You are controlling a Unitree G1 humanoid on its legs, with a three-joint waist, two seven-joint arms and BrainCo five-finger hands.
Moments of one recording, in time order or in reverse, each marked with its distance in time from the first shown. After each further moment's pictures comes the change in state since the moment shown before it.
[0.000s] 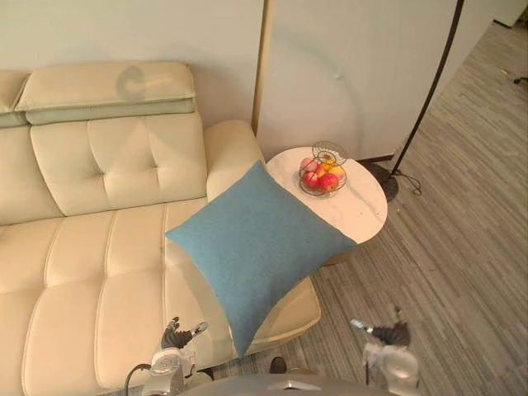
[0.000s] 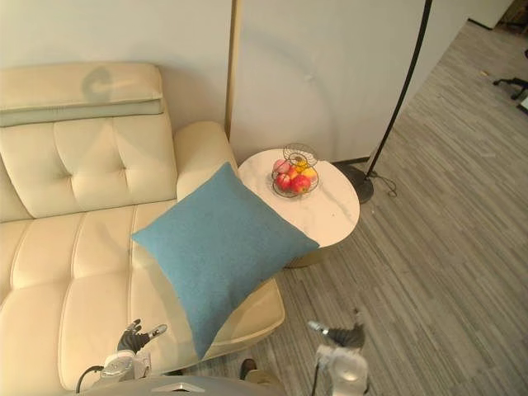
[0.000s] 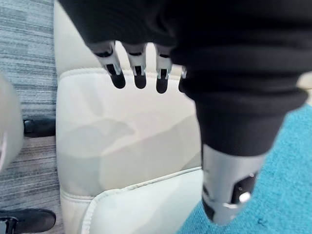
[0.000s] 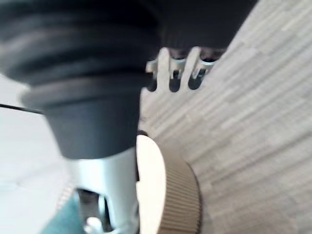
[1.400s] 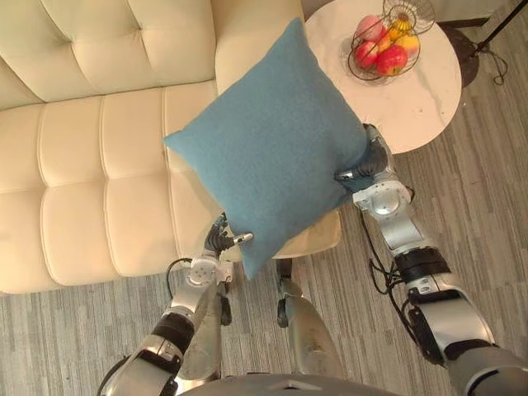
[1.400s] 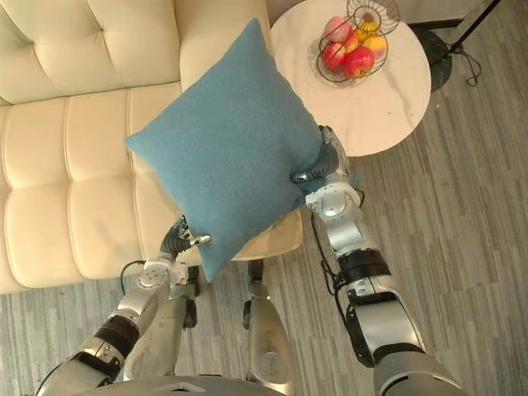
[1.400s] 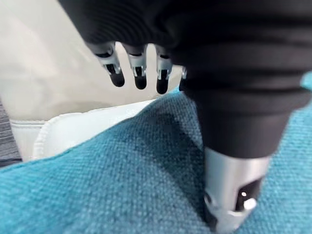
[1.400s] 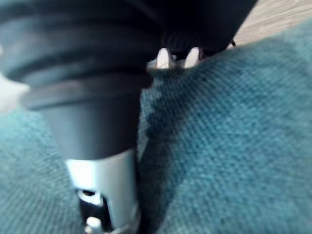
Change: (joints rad) left arm -0.404 0.052 -0.413 -0.266 -0.246 -0.026 0.017; right arm -0.840 -0.426 0.580 0.260 -0.032 0.026 0.012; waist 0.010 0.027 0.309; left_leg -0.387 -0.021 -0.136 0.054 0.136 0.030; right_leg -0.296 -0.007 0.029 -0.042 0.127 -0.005
